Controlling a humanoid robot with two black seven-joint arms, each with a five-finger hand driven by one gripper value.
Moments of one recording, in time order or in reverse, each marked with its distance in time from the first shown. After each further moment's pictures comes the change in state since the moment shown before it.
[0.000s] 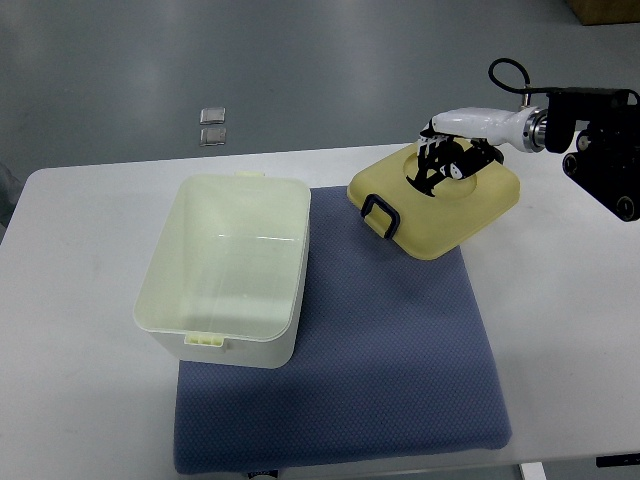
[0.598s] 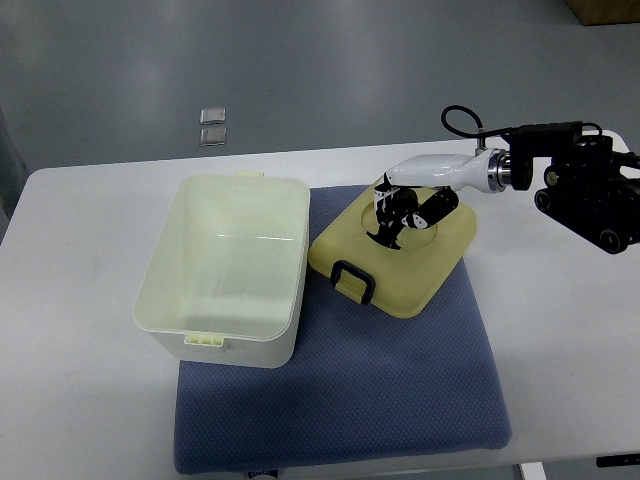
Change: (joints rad) left arm 0.000 0.000 0.000 0.000 0.000 0.000 0.000; right arm -0.026 -0.009 -0.084 0.199 -0.001 0.008 0.073
